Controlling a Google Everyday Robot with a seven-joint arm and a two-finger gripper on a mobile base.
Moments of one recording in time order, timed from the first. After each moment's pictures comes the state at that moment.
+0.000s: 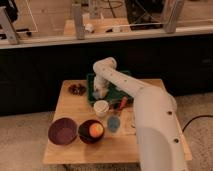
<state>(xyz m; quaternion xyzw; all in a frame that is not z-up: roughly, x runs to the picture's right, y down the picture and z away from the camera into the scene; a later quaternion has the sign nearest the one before) -0.031 0.032 0.956 -0.26 -0.17 -0.25 0.92</state>
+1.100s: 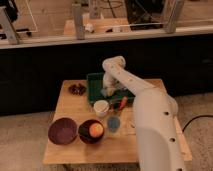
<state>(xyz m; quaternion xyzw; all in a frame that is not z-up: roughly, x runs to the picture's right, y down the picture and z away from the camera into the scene) 0.009 0.006 0.984 -0.26 -0.14 -0.19 0.94</state>
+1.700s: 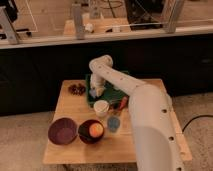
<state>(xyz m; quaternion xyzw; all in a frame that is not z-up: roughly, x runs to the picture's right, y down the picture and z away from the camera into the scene) -0.067 0.020 0.950 -0.24 -0.18 -0.26 0.92</state>
